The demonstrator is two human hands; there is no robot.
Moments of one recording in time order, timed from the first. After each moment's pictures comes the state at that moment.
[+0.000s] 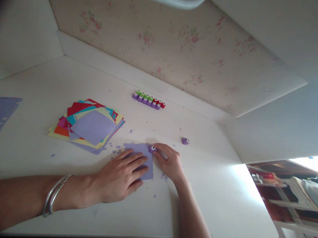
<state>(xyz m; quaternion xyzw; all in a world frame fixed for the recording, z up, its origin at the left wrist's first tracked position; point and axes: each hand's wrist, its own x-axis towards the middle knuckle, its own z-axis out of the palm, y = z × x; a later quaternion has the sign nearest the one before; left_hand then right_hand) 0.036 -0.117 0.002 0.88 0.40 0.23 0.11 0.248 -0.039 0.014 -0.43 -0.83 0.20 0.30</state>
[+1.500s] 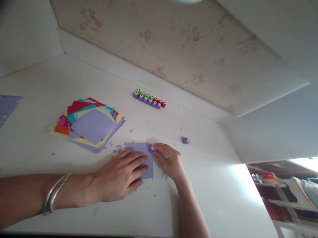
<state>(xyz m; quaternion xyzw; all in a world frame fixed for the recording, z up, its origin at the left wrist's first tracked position) 0.035 -0.117 0.005 0.88 0.40 0.23 0.10 0.251 -0.036 0.009 -0.41 -0.84 0.20 0.30</state>
